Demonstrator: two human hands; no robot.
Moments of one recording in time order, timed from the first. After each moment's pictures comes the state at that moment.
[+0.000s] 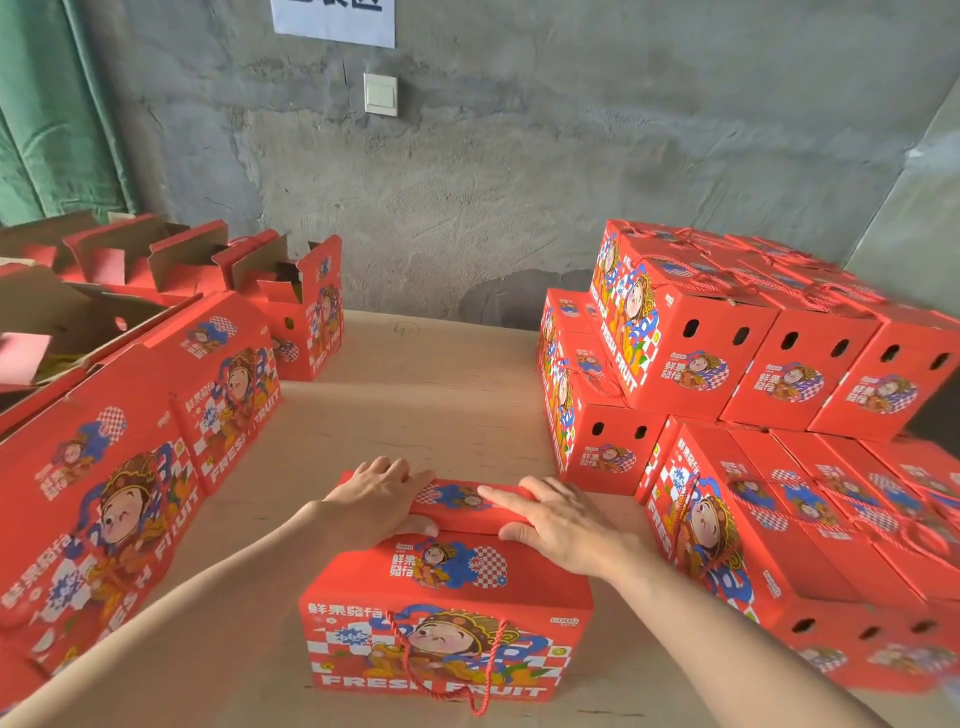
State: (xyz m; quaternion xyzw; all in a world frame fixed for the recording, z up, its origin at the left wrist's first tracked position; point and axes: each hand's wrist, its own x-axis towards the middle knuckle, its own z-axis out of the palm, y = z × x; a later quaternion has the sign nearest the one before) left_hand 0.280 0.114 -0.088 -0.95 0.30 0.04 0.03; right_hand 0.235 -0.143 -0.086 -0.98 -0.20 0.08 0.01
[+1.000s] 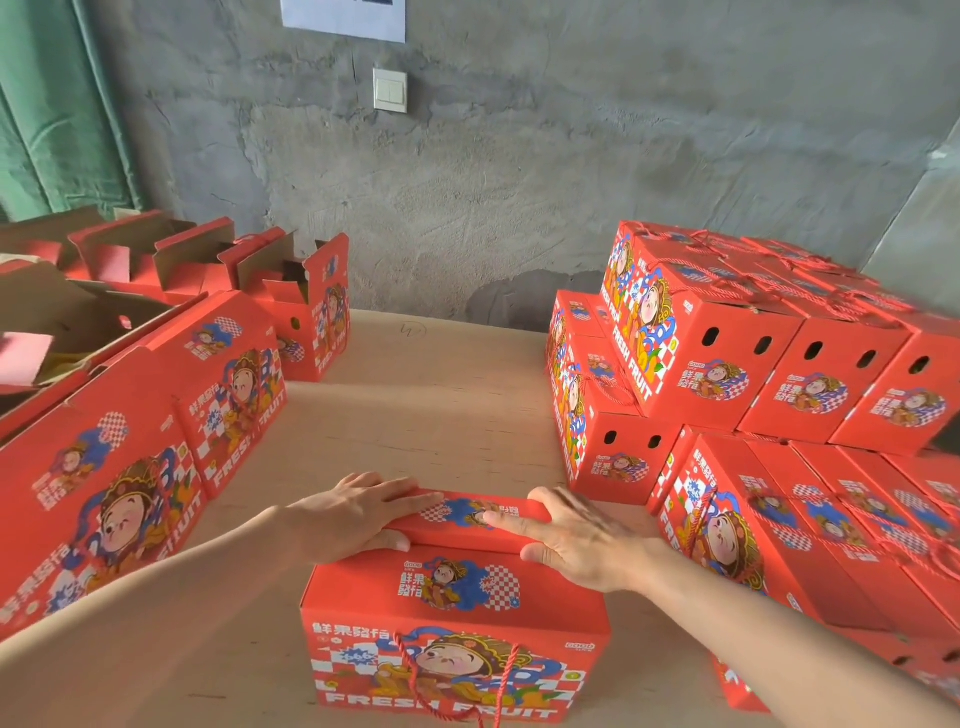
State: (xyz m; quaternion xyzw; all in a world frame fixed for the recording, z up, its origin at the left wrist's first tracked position) left_hand 0.290 0.152 -0.085 -0.92 0.37 0.13 0.03; right_hand 0.240 -0.151 -0.077 -0.95 -0.29 0.11 -0.02
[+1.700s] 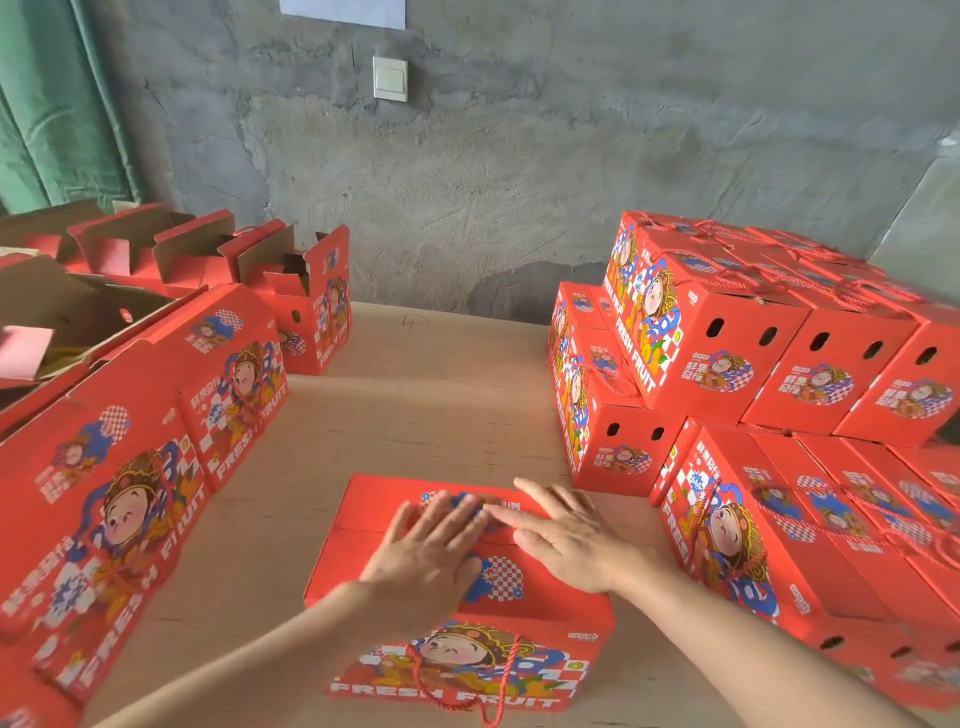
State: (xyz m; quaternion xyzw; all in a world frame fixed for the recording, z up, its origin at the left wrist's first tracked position) left_hand 0.221 0.079 -0.110 -0.96 0.26 0.06 -0.05; right_hand 0.235 -0.136 -0.091 -0.97 -0.19 0.10 0.04
